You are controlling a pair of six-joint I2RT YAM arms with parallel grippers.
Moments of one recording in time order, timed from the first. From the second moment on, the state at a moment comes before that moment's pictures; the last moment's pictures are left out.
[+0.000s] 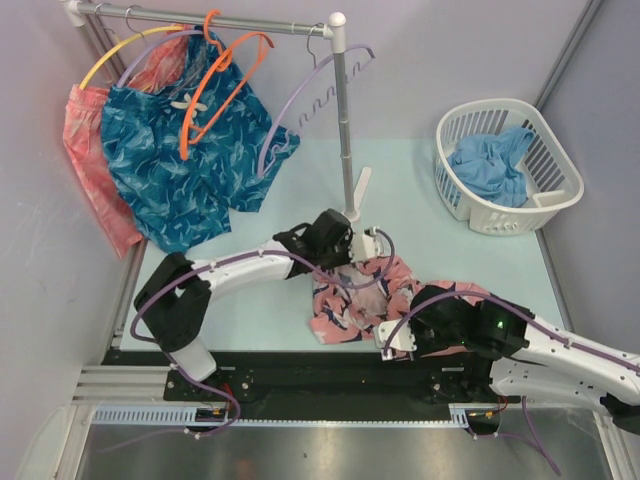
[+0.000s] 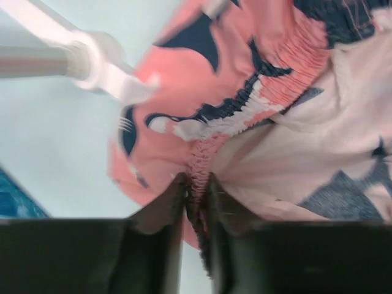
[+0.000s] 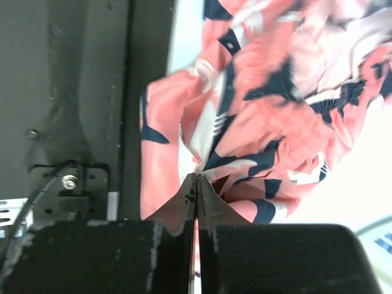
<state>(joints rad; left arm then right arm) -0.86 1.68 1.09 -0.25 -0.05 0.63 1.15 0.74 0.77 -1.03 -0.04 -0.67</state>
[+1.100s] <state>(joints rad) -0.99 1.77 2.34 -0.72 0.45 0.40 1.49 1.09 1.12 -0.41 0.15 -1.01</state>
